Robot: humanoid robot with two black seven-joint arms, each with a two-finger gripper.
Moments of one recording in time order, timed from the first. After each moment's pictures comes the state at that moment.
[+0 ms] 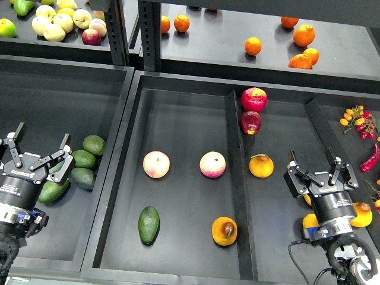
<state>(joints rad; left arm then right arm) 0.20 0.00 -1.63 -1.38 -0.21 -0.49 0.30 -0.13 0.02 1.63 1.25 0.29 0.40 -0.35</state>
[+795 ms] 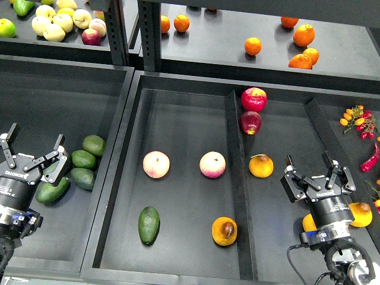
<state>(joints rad) 0.20 0.00 -1.65 -1.38 -0.19 -0.49 0.33 -0.14 0.02 1.62 1.25 0.29 0.40 -0.35</state>
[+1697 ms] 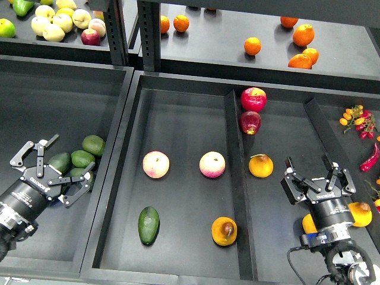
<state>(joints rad) 0.11 0.43 -1.43 -1.34 0.07 -0.49 0.49 -0.15 0.01 1.62 1.25 0.29 0.40 -0.36</state>
